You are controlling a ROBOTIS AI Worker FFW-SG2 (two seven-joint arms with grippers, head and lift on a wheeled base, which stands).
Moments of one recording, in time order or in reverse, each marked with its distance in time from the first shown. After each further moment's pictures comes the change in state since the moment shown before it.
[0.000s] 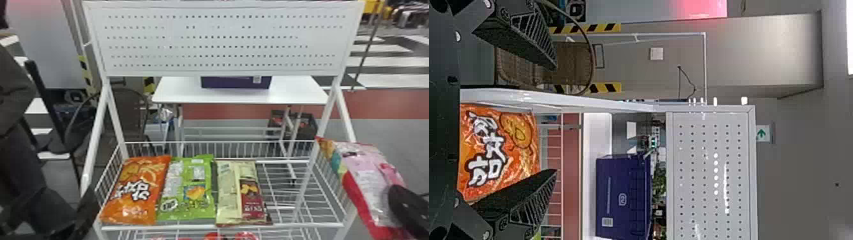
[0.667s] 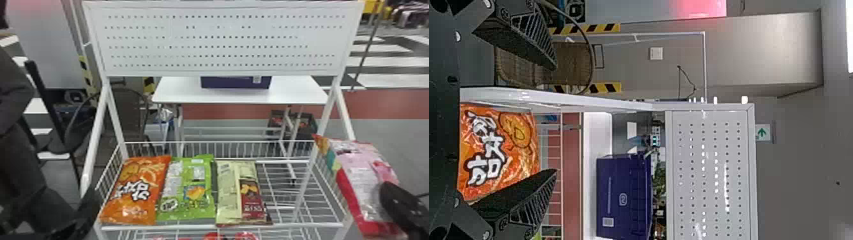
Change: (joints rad) left arm -0.001 0.000 -0.004 -0.013 -0.009 0.016 0.004; right arm -0.053 -0.007 0.023 0.034 -0.012 0.013 0.012
